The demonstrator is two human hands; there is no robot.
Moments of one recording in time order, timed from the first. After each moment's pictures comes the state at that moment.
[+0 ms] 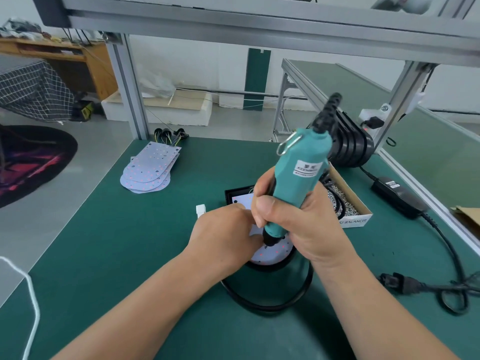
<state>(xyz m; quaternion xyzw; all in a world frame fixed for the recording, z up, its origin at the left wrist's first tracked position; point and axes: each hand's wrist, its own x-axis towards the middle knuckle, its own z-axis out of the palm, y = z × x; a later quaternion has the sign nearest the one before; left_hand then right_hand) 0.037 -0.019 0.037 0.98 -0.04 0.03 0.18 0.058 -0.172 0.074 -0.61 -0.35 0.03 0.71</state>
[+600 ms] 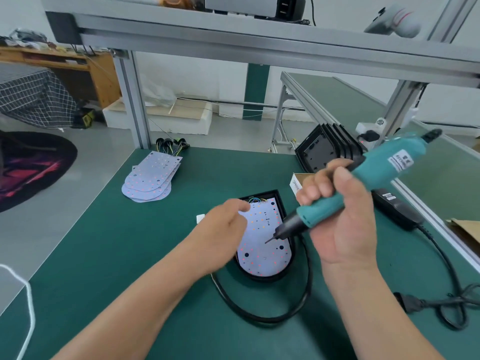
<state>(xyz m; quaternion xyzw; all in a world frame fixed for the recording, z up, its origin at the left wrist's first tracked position) 0.036 0.001 0.053 0.86 0.02 -0.04 0.50 0.067 -0.195 0.085 -0.39 -0.22 -0.05 0.89</state>
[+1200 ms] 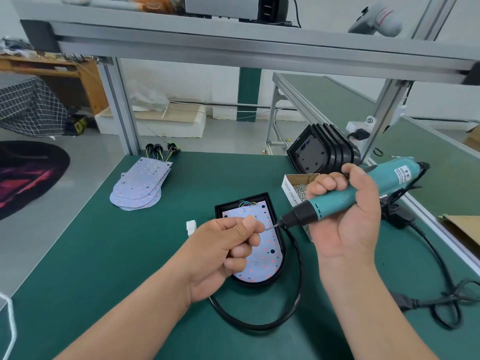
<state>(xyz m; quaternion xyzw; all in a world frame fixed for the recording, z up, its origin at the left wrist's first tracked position) 0.030 -0.013 0.047 0.51 0.03 -0.20 0.84 0.081 -0.211 0.087 -0.25 -0.07 -0.10 0.96</state>
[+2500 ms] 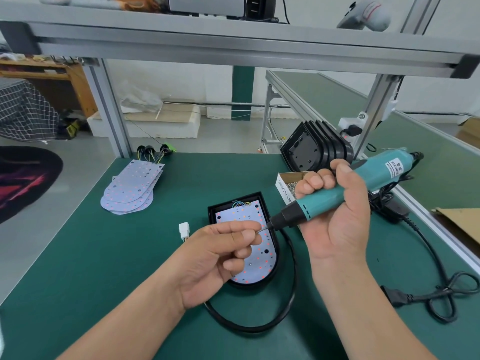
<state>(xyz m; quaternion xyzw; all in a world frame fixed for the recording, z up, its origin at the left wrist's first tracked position) 0.029 -0.014 0.042 0.46 0.04 -0.22 0.86 0.078 -0.208 0.086 -0.26 -0.11 -0.09 0.95</state>
